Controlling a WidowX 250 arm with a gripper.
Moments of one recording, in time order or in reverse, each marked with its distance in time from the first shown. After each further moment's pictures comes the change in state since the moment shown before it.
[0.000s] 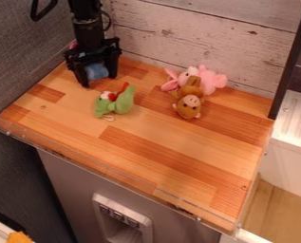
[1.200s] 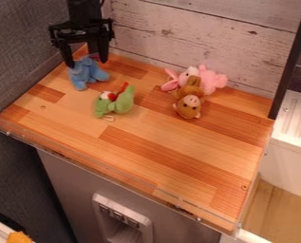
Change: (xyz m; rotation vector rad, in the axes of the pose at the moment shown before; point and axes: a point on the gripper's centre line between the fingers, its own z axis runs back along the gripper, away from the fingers) arm -0.008 0.010 0.044 0.013 0.007 -0.278
